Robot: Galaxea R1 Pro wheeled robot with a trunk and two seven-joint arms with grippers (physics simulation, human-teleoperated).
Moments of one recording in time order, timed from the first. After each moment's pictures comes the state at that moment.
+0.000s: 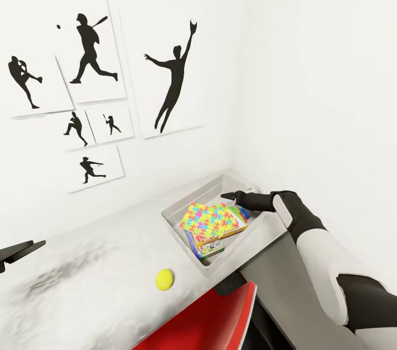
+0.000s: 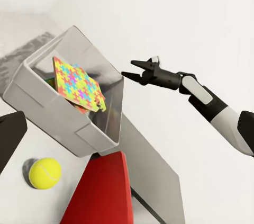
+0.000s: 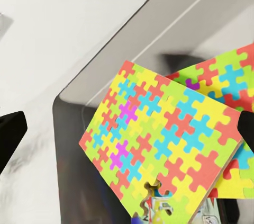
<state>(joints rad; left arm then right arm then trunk) -0.16 0.53 0.68 -1.42 0.36 1.04 -1.57 -1.00 -0.04 -0.07 -0.55 -0.24 0.75 0.62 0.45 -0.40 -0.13</state>
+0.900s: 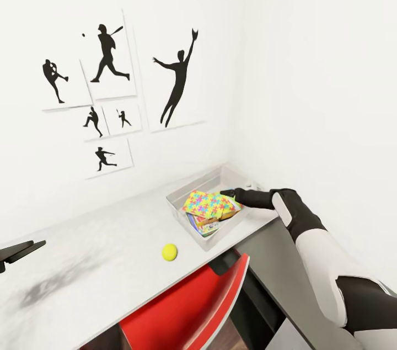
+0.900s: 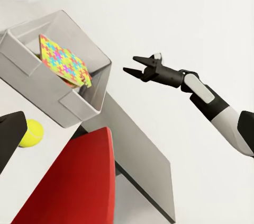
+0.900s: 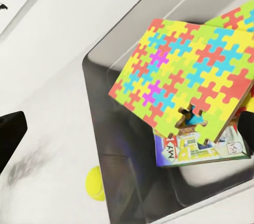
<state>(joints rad) -0.16 0.53 0.68 -1.42 0.36 1.03 -1.57 -1.00 -0.03 -0.07 -0.60 -0.24 0.75 0.61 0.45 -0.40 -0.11</state>
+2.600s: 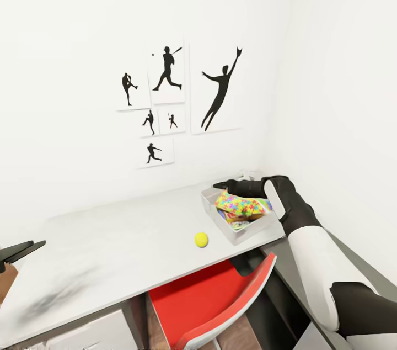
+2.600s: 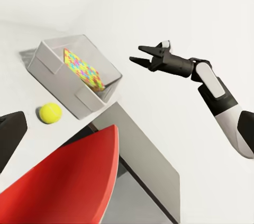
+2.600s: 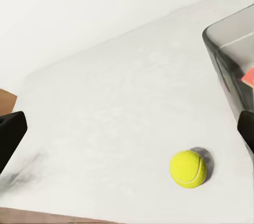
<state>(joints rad) -0.16 0.53 0.68 -1.43 0.36 1.03 -1.57 -0.99 0.02 -0.01 -0.81 -0.24 0.90 0.48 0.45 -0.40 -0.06</state>
